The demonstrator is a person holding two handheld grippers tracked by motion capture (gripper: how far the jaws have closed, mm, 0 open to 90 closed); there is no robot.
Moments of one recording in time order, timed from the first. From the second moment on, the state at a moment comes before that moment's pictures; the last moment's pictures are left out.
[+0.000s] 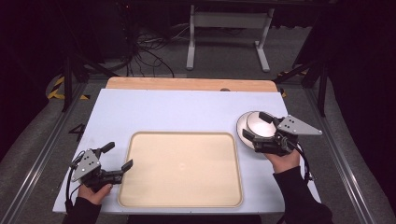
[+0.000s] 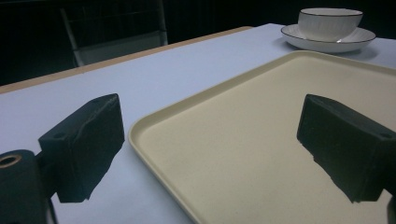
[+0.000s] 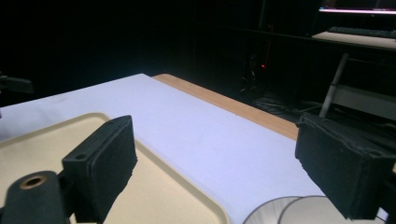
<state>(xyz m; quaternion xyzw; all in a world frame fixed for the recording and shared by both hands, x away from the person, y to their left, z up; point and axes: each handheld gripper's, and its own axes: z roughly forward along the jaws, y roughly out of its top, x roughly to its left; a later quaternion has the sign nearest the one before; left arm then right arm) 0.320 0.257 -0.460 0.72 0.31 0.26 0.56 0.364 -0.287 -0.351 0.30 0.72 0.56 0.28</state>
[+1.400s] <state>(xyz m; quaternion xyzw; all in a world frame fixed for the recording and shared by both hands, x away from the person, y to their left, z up) 0.320 0.256 -0.460 0.72 0.31 0.26 0.56 0.394 -0.350 -0.330 0.43 0.70 0.48 0.31</state>
